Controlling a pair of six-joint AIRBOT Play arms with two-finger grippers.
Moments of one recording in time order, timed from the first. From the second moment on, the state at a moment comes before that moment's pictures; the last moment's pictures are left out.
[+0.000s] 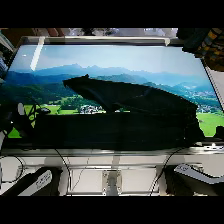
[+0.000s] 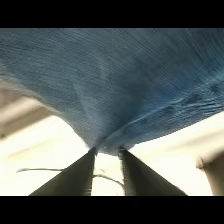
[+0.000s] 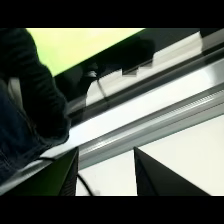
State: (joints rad) left arm 0.22 -1.11 0.81 1.79 -1.44 -0.87; right arm -1.02 -1.24 1.03 -1.56 1.30 1.06
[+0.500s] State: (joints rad) left arm 0.06 -1.62 1.55 1.59 -1.37 -1.16; right arm -0.95 -1.25 1.27 -1.20 1.29 1.17
